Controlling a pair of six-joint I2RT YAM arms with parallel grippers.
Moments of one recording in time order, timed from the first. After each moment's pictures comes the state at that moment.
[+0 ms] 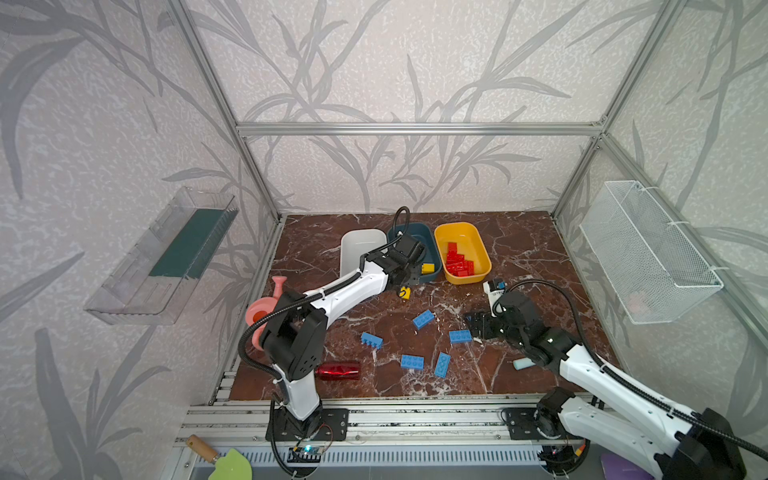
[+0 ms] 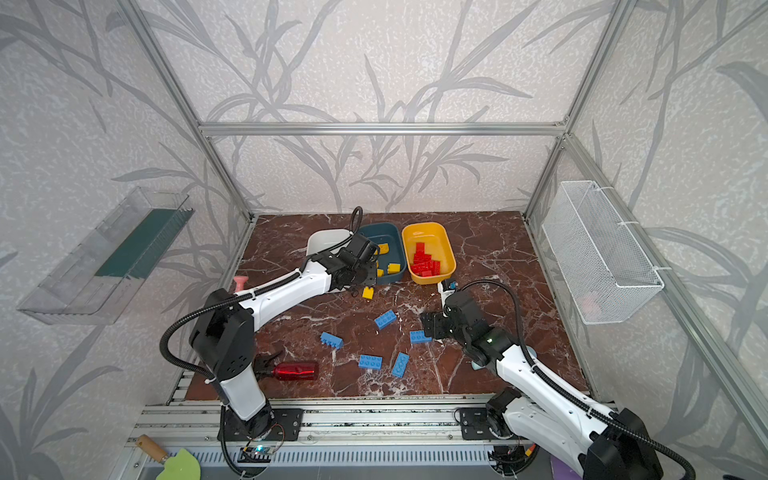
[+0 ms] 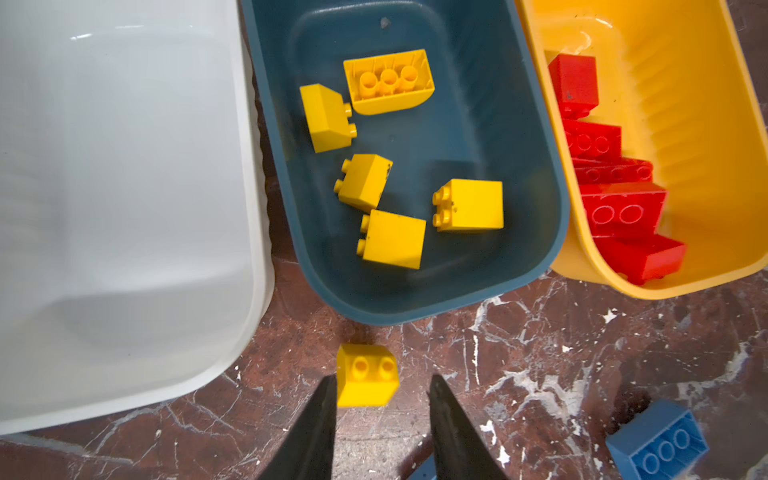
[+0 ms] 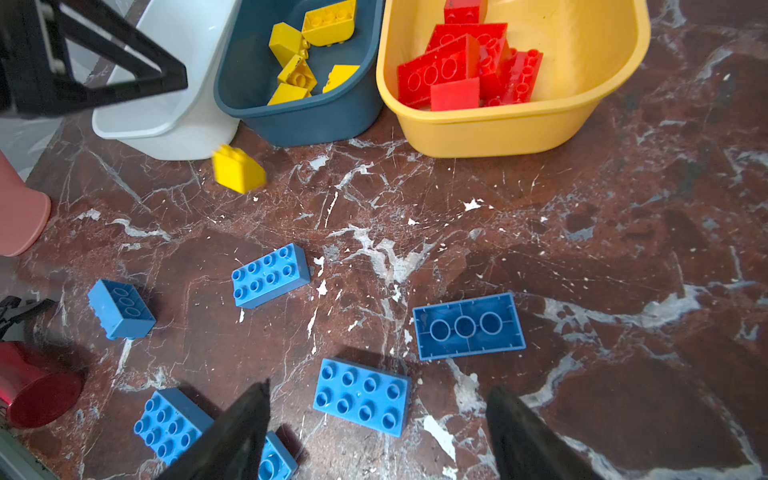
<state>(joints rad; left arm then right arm) -0.65 1.80 1.44 -0.61 -0.23 -0.58 0.58 0.93 0.54 -0.32 0.02 0.41</state>
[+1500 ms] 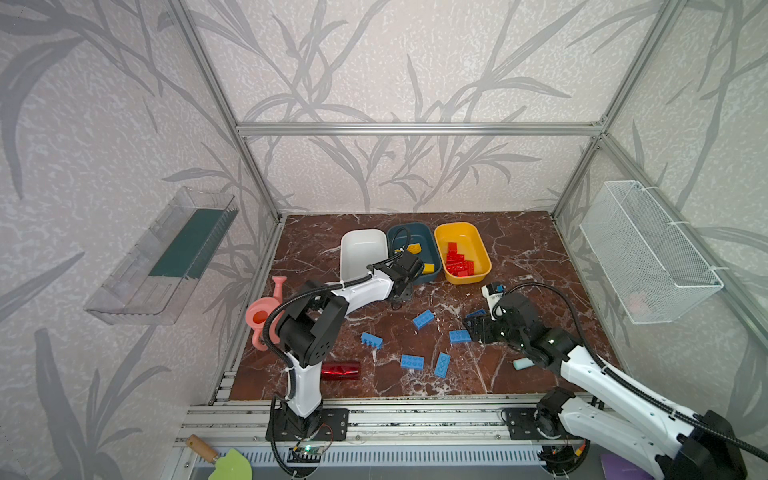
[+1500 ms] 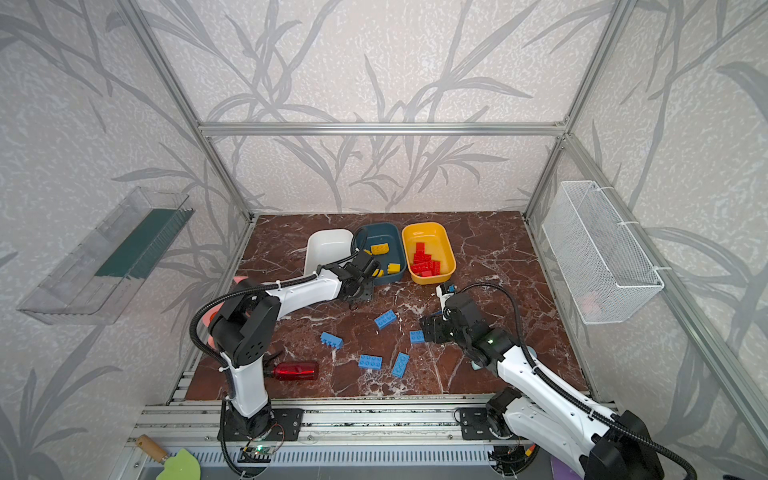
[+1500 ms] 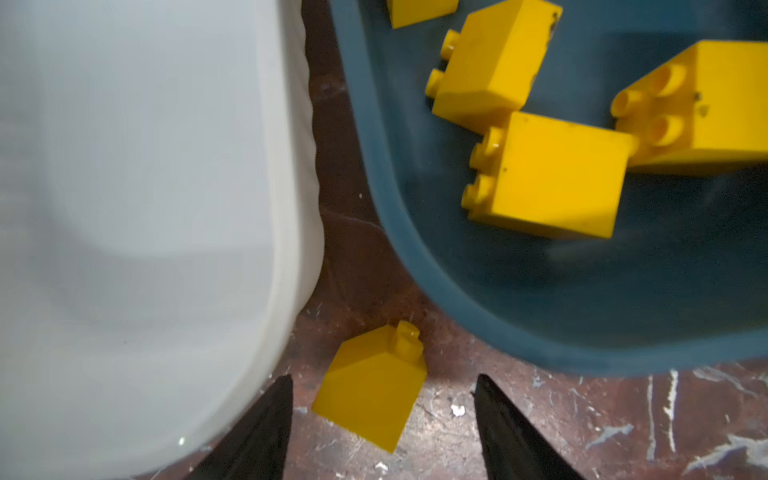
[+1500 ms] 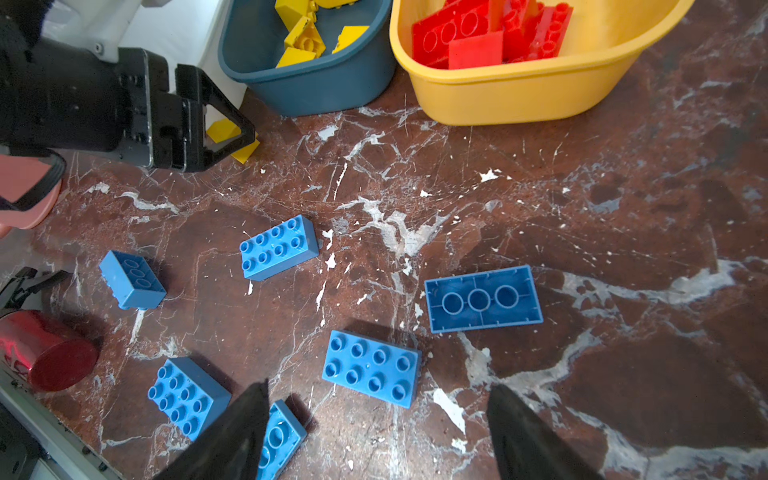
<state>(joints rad) -0.64 1.92 1.28 -0.53 -0.32 -0.57 0.59 0.92 0.54 -0.38 -0.03 0.42</state>
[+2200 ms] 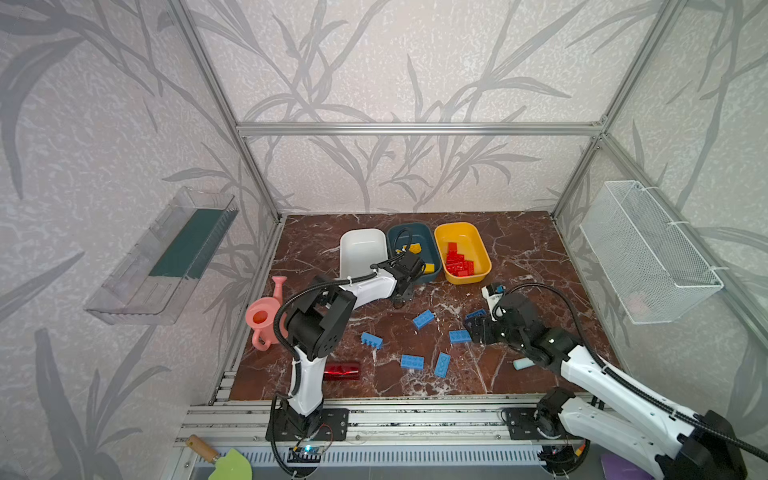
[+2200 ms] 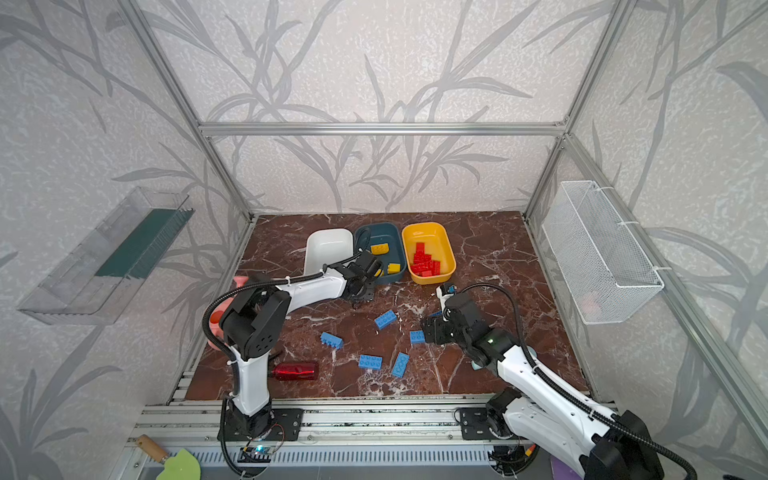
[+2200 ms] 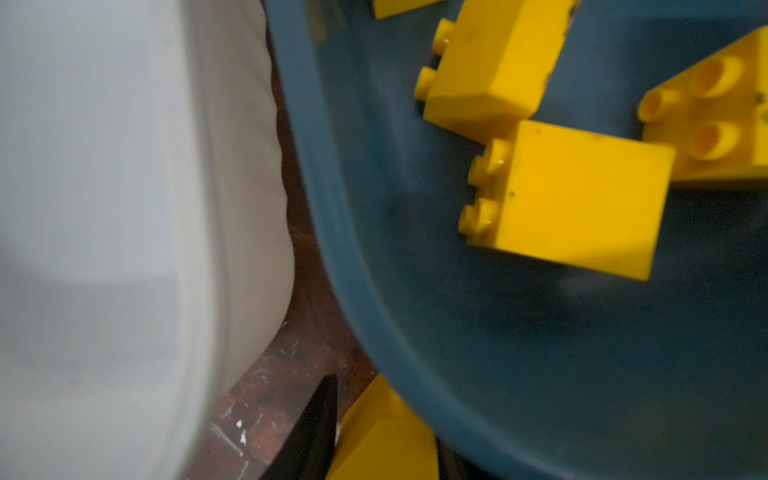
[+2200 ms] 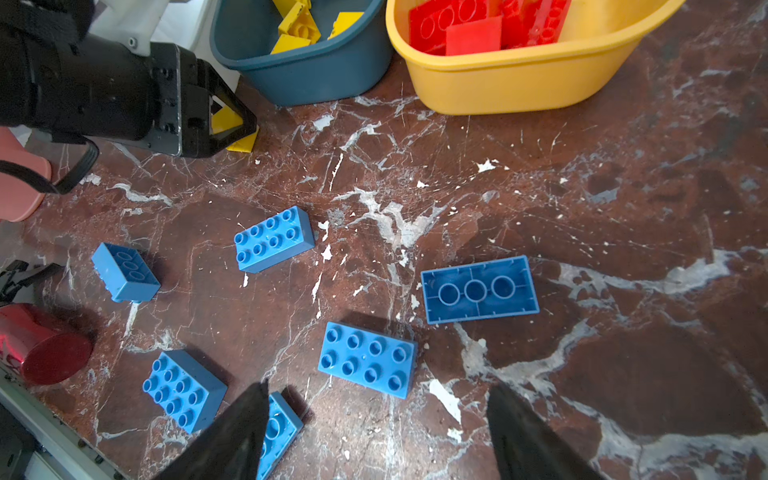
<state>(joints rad) -0.63 1.97 1.30 -0.51 -0.31 -0.56 0.59 0.92 0.54 -0.40 -0.03 0.41</state>
